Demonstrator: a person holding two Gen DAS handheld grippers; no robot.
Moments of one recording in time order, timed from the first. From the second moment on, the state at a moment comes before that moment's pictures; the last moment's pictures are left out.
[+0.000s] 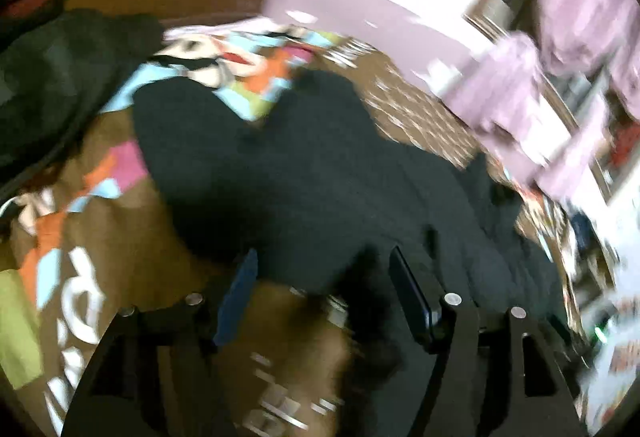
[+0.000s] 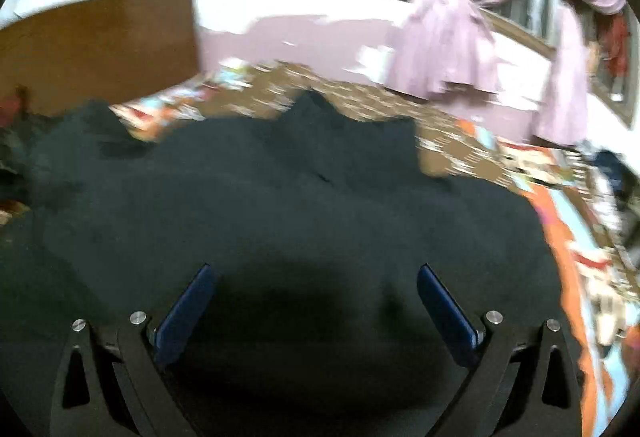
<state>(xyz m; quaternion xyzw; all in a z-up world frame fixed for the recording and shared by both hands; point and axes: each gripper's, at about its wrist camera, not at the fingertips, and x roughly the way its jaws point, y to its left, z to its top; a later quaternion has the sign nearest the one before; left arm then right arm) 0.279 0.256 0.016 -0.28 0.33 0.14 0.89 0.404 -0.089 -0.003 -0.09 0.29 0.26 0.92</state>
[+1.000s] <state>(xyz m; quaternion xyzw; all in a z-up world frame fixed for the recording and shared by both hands) 0.321 0.339 0.040 -0.26 0.32 0.21 0.88 0.421 -0.032 -0.056 -0.04 0.36 0.35 0.86</state>
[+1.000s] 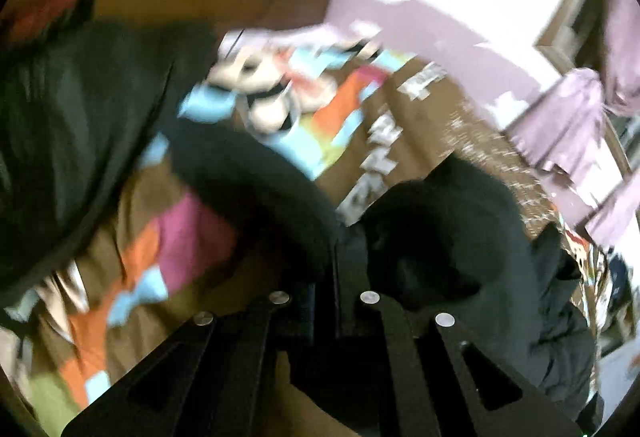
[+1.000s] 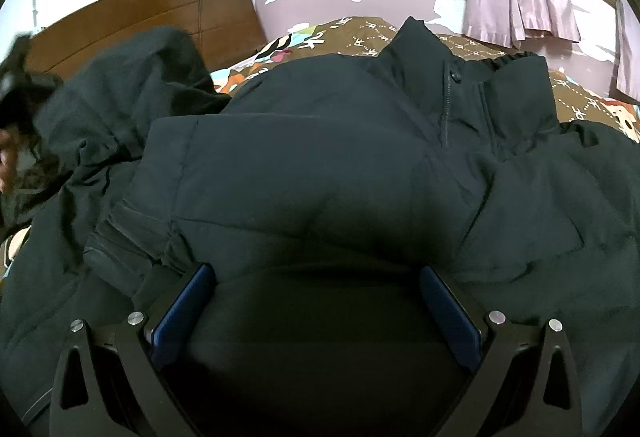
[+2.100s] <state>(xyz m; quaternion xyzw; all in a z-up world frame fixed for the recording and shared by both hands) 0.366 -0.050 0.047 0.08 0.36 -0.28 0.89 0.432 -0.272 -0.026 0.17 0.35 0.07 0.92</state>
